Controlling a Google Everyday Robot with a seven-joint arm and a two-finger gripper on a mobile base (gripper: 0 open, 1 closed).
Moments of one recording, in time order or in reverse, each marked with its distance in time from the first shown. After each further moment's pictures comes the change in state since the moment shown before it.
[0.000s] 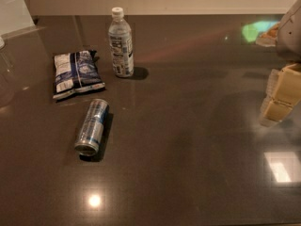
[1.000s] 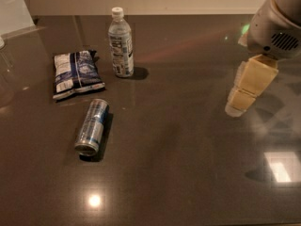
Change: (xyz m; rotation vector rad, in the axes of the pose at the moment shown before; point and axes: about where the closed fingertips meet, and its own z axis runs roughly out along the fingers) arm -0.039 -0.007 0.017 -0.035 -0.033 0.117
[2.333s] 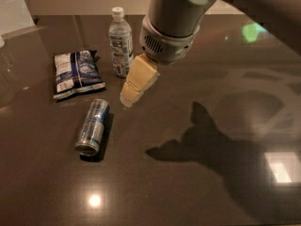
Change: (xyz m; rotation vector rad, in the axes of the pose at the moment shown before) arm -0.148 0.036 0.061 0.014 0.006 0.320
